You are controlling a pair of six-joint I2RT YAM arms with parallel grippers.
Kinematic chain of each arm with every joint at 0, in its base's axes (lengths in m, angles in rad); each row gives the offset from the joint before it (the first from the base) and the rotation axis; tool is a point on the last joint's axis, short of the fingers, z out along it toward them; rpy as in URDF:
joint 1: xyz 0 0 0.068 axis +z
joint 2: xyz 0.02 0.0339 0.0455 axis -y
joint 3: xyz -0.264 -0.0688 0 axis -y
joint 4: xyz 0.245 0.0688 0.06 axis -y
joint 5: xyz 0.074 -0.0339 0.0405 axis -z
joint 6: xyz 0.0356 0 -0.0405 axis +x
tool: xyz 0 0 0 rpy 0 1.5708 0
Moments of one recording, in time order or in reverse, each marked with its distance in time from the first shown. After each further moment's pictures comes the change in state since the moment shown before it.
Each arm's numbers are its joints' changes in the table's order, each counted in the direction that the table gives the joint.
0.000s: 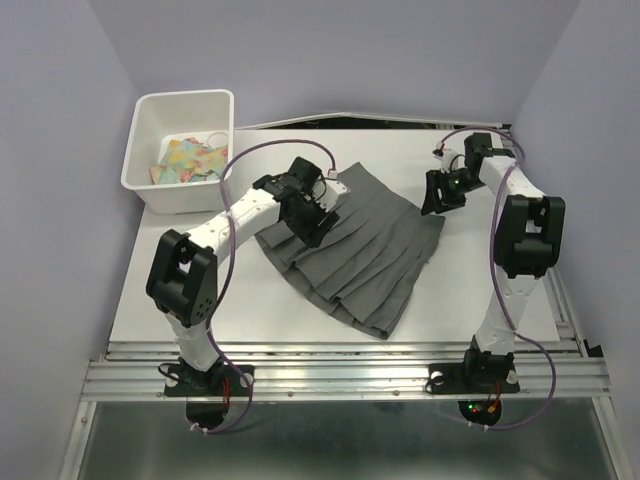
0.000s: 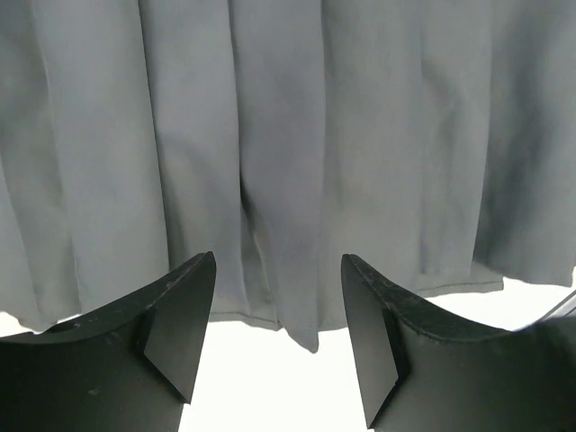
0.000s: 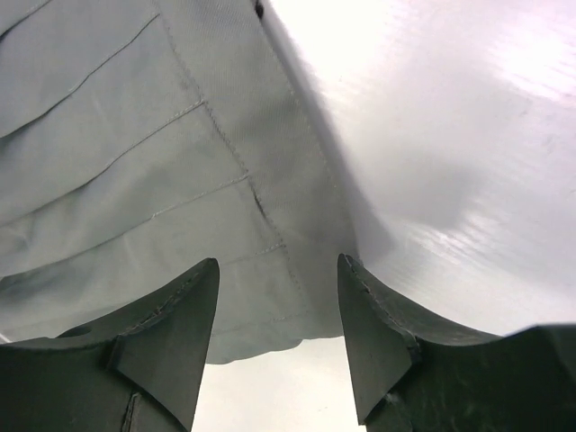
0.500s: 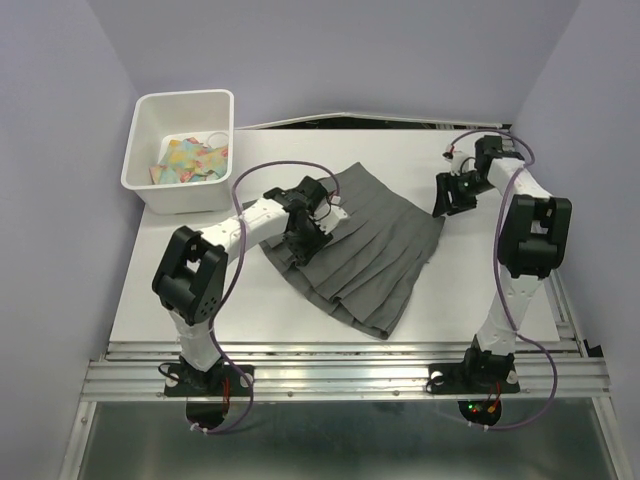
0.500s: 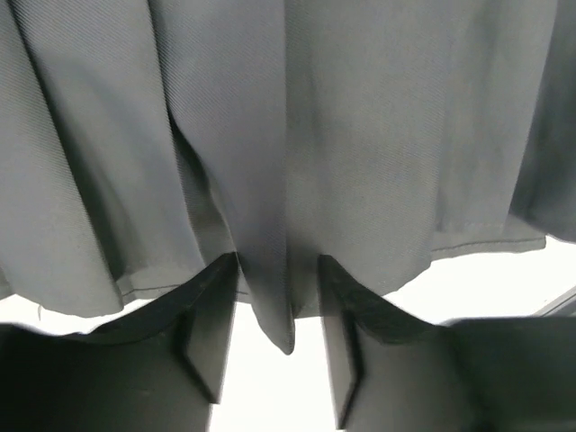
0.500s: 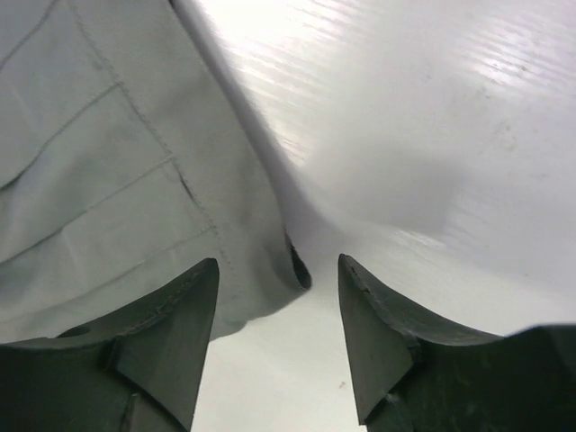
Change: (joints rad) left arm -0.048 -0.033 -0.092 -0.065 -0.067 0.046; right arm -0.050 0.000 -0.010 0.013 0.059 -0.046
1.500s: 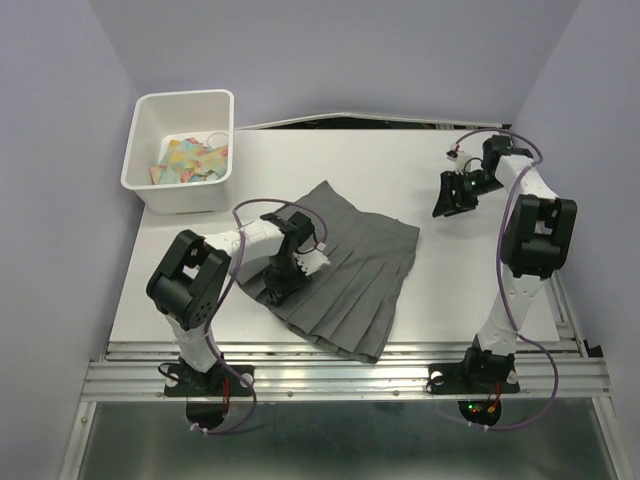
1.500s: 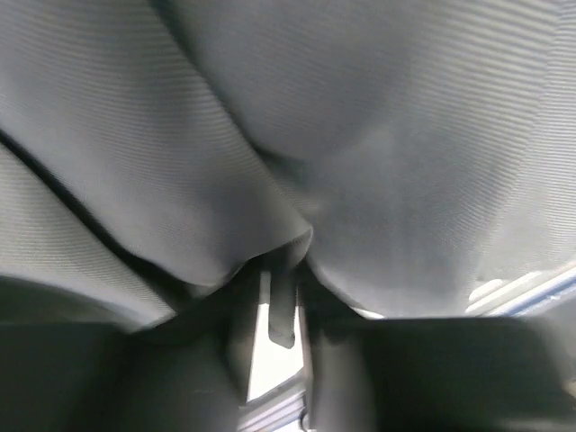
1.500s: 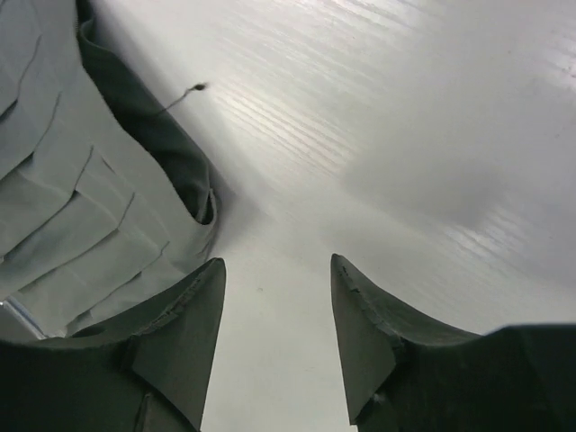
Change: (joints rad) left arm -0.003 0.033 -0.272 -0.119 0.006 0.116; right arm -0.050 -0.001 0.024 -0.120 -0.157 -0.069
